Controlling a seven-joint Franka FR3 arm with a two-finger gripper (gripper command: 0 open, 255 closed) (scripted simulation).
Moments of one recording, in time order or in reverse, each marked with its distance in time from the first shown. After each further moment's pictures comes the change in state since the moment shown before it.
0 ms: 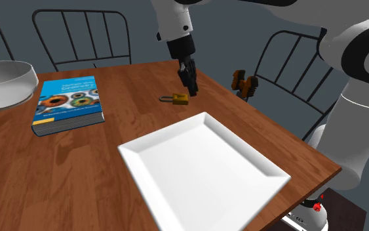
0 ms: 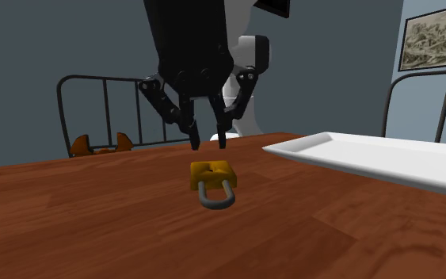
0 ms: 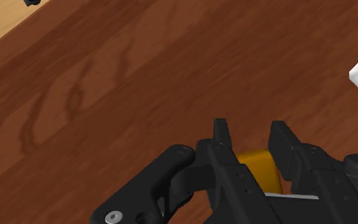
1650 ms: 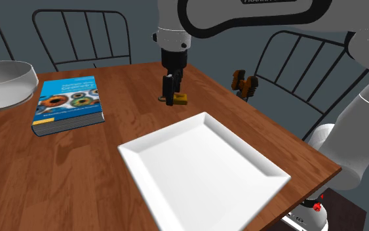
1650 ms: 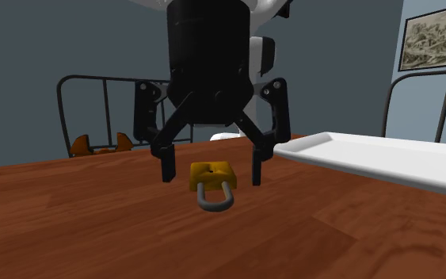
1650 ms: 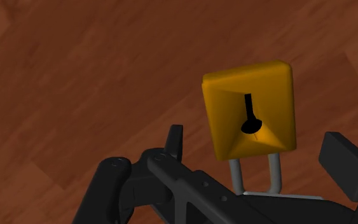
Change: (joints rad) arm 0.009 -0.174 0.010 -0.328 0.011 0.539 0.025
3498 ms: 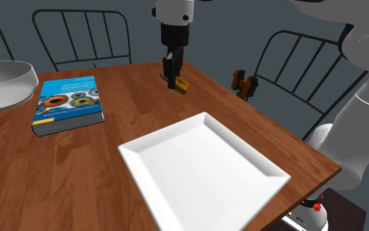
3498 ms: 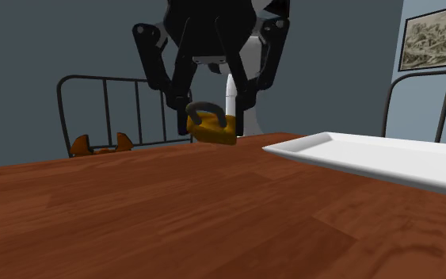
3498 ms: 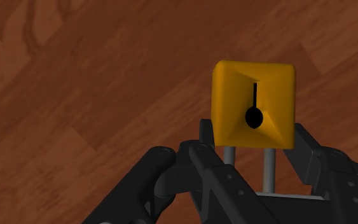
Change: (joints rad) arm 0.003 0.037 0.004 0.201 -0.011 -0.166 0.010
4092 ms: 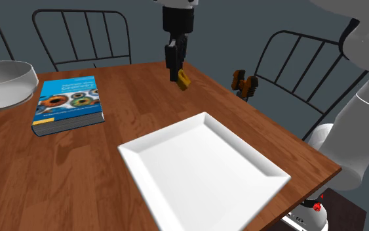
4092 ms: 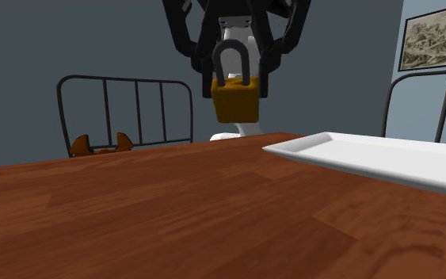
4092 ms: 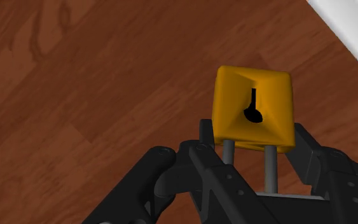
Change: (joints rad) arm 0.020 -0.007 0.020 0.091 0.003 -0.097 0.040
